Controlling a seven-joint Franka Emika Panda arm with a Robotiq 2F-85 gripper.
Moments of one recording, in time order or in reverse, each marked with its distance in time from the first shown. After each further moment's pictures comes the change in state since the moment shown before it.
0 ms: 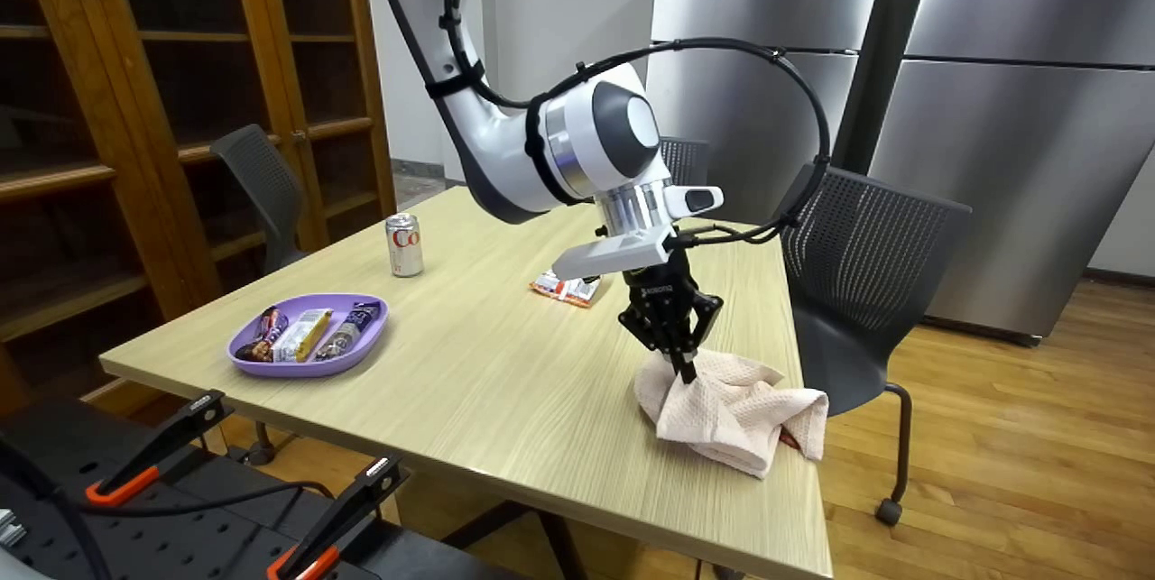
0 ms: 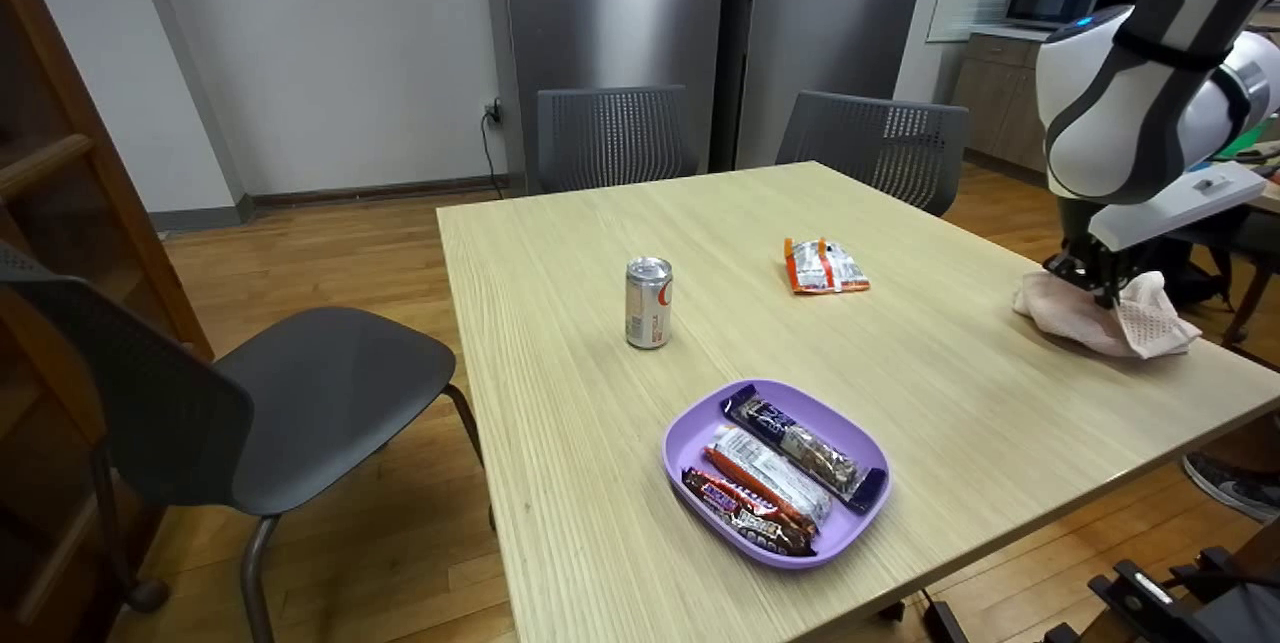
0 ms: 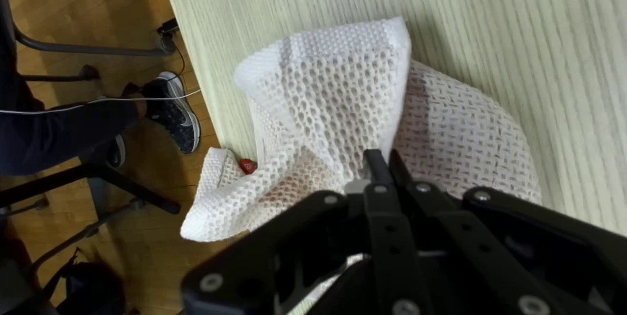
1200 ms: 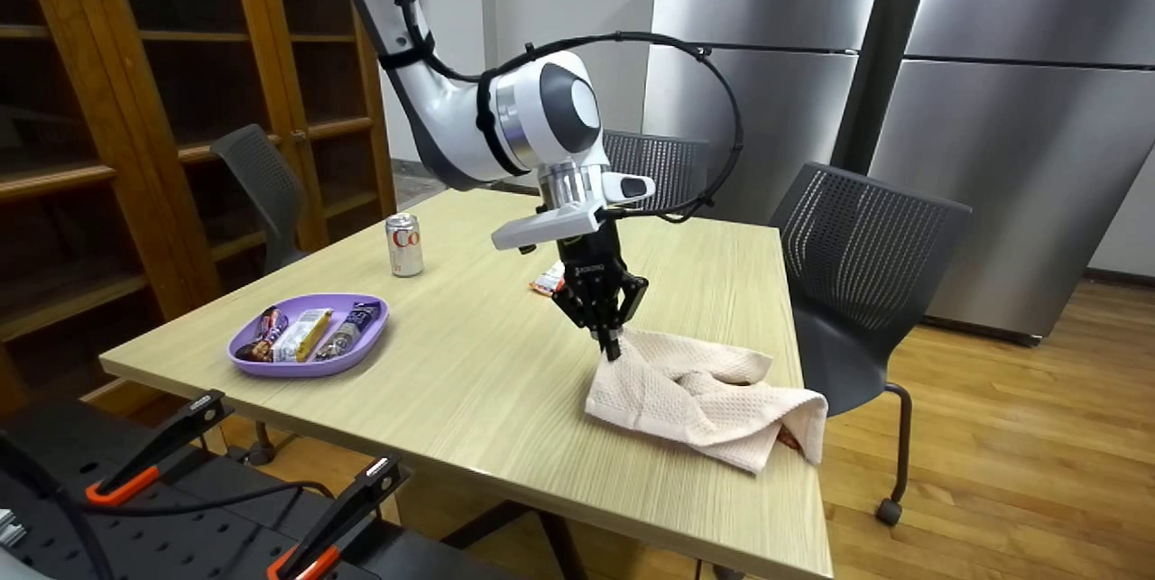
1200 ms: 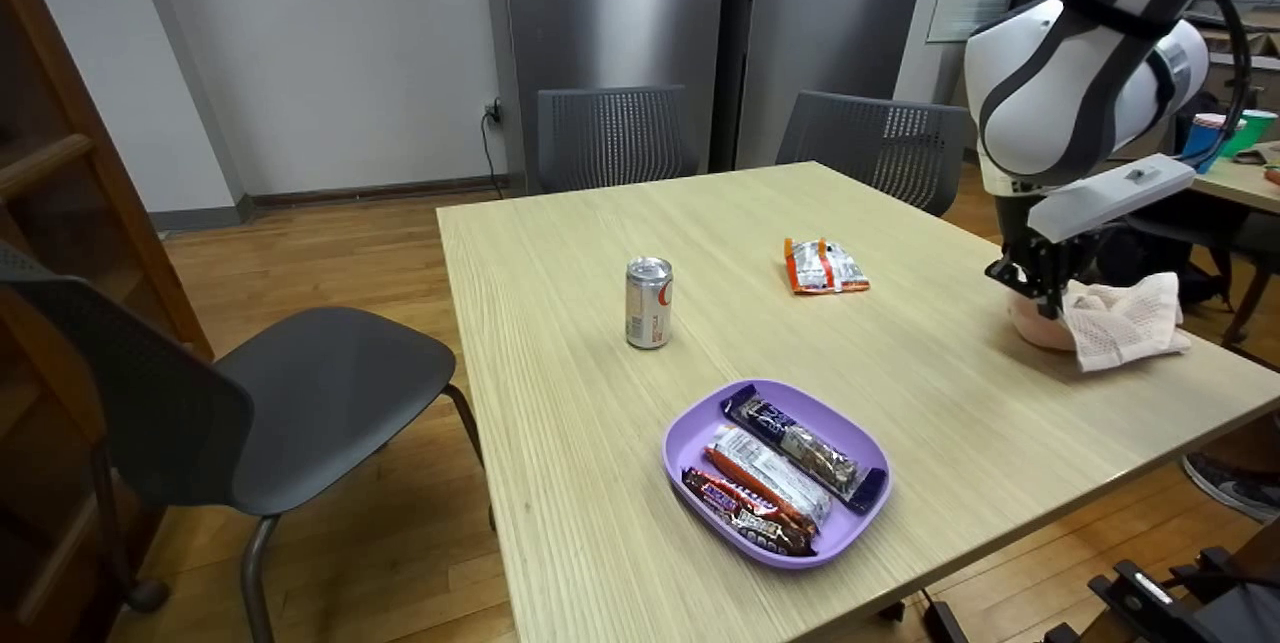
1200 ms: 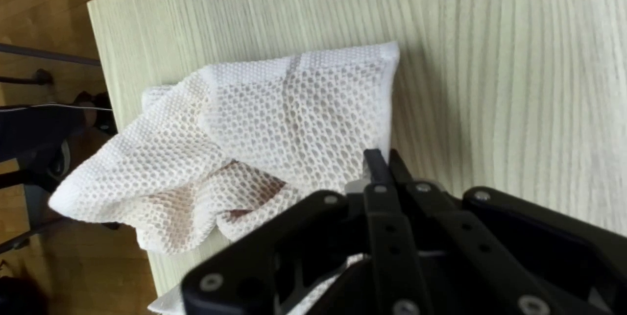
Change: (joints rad) arm 0.006 -0.073 0.155 0.000 0.000 -0.180 0.000
